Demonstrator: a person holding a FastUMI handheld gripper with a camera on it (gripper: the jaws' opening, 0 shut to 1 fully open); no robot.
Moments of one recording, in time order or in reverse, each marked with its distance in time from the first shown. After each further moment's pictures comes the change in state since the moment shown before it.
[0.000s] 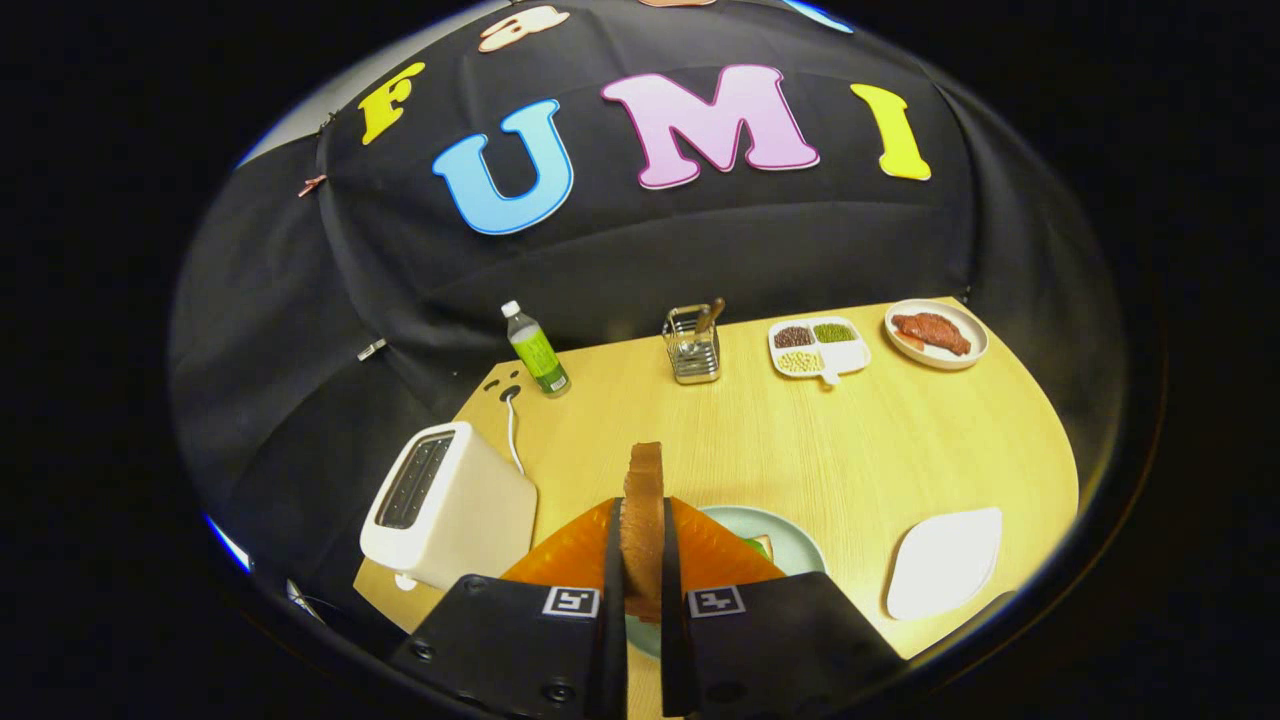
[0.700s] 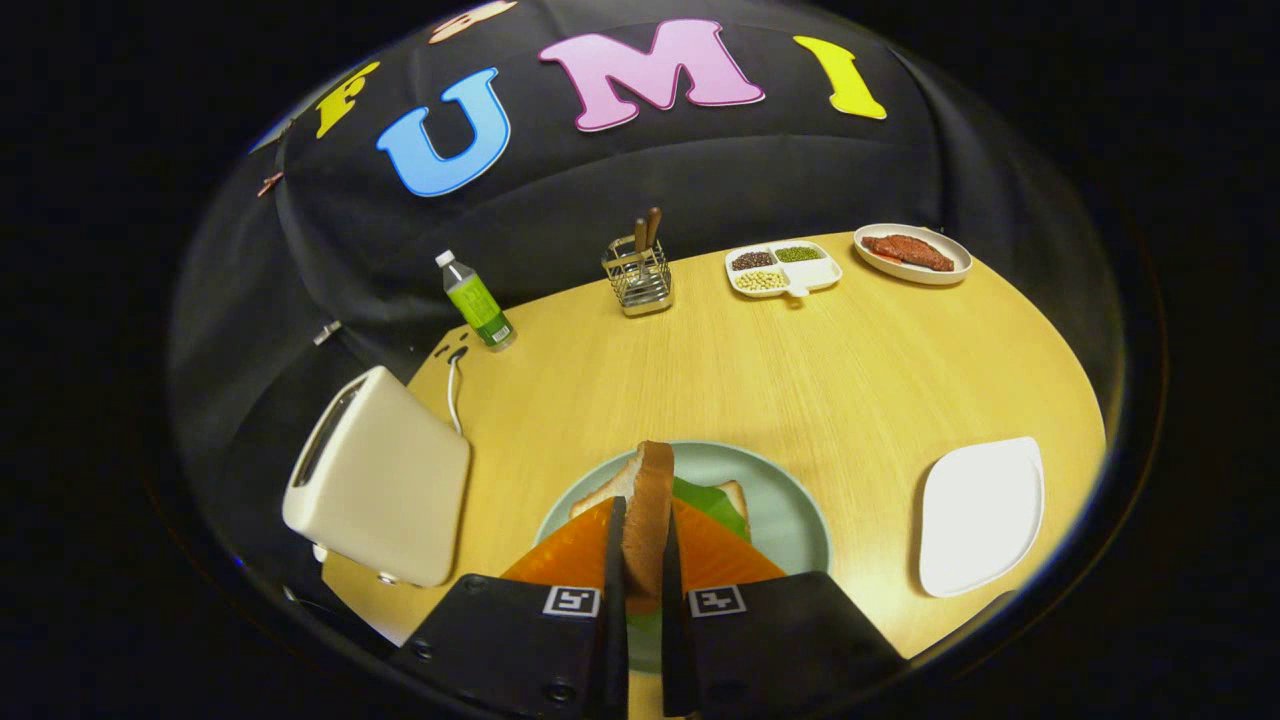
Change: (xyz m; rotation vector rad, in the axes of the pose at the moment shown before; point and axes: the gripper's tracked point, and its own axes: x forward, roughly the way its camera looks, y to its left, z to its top) arm 0.049 -0.068 -0.076 0.011 0.084 -0.097
